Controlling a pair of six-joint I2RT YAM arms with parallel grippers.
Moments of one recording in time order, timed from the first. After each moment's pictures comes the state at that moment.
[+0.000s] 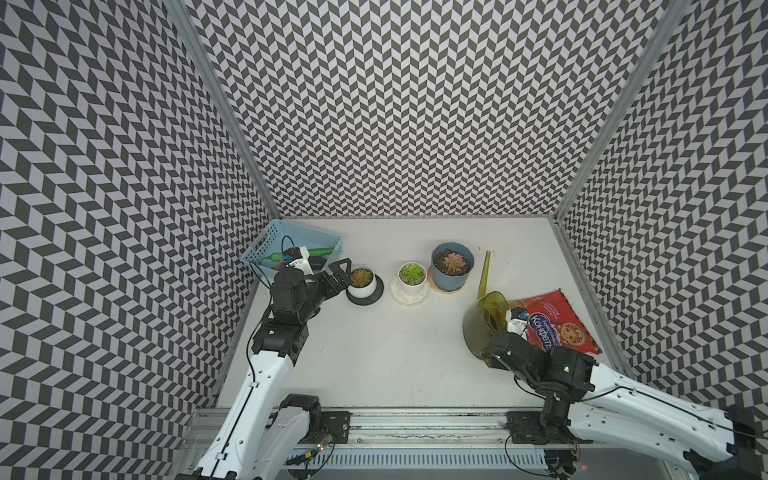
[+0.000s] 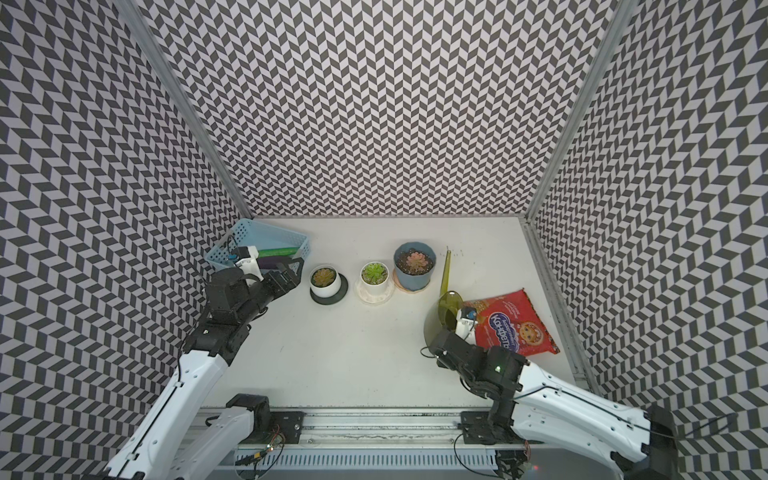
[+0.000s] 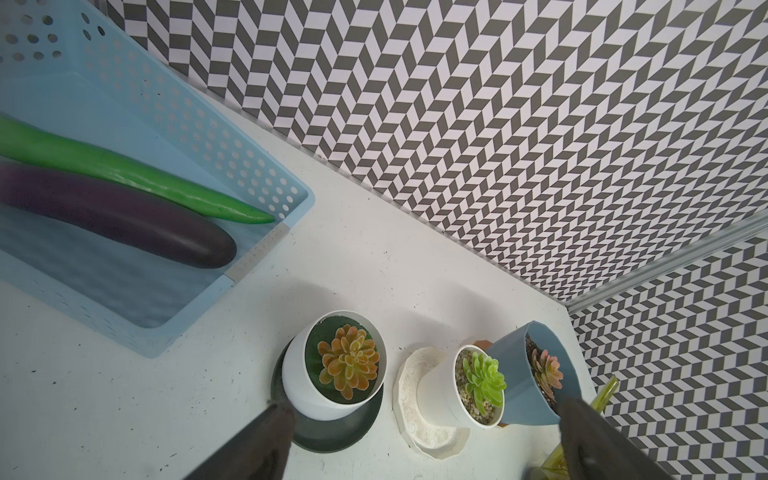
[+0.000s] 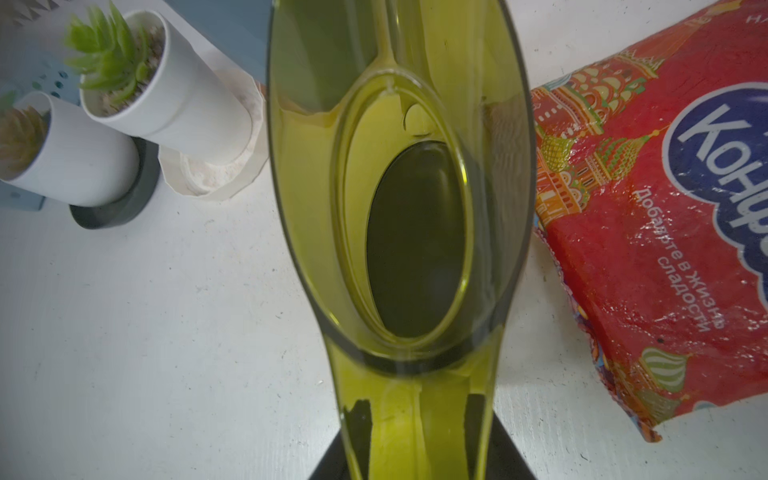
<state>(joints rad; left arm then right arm) -0.11 0.84 0.72 -0.20 0.18 -0.62 1.04 0.79 0.62 -0.89 0.48 1.11</state>
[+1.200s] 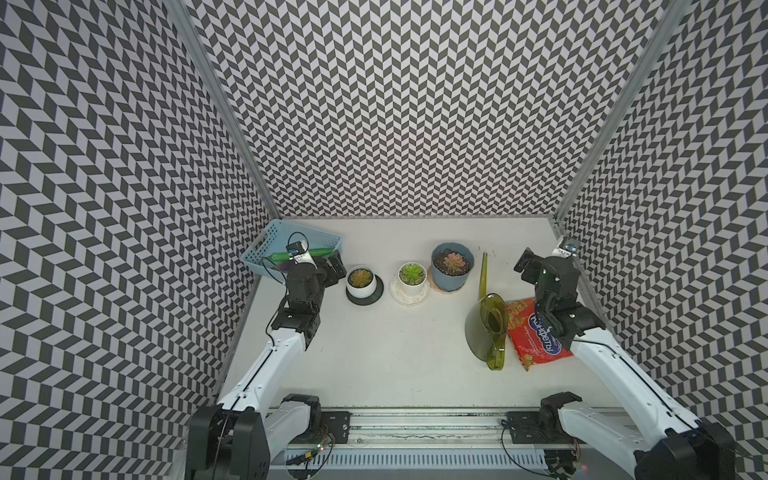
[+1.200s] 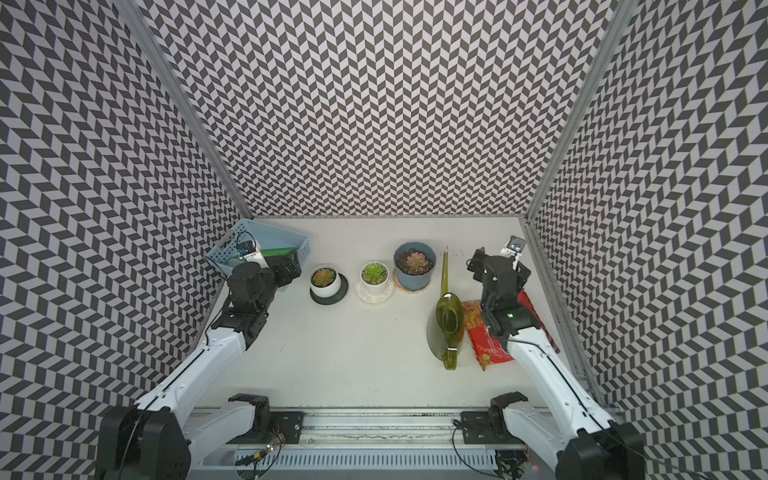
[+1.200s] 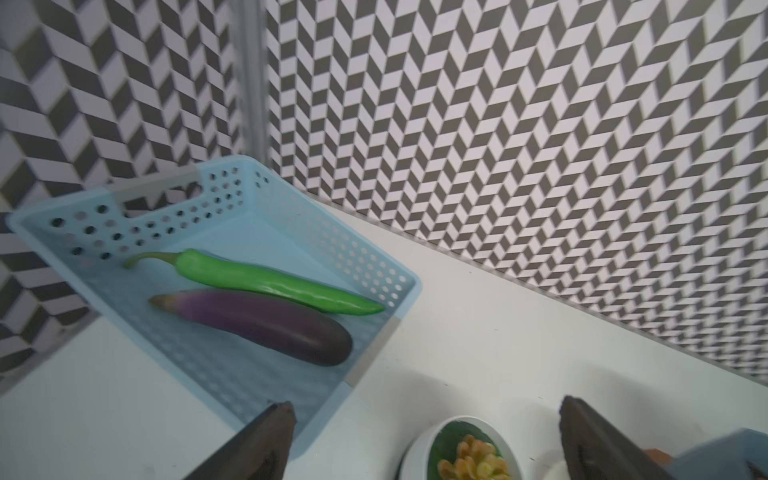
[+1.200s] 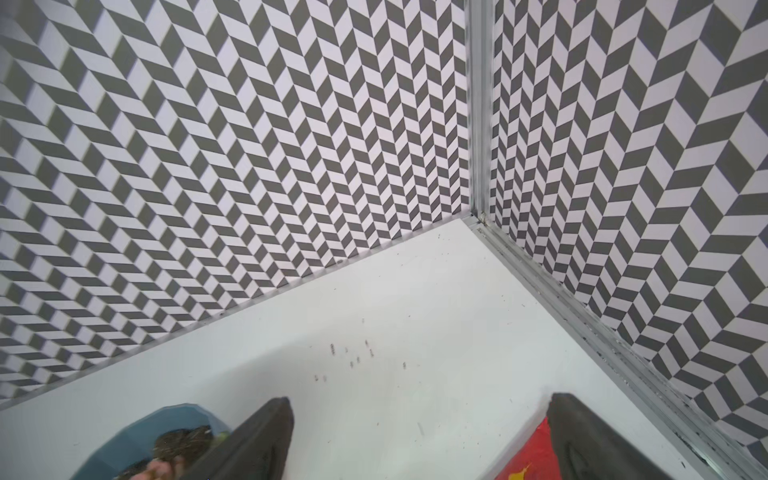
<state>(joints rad) -0.11 1.11 0.56 0.27 -0.23 -0.34 0.20 1.02 0.66 0.06 0.55 0.32</state>
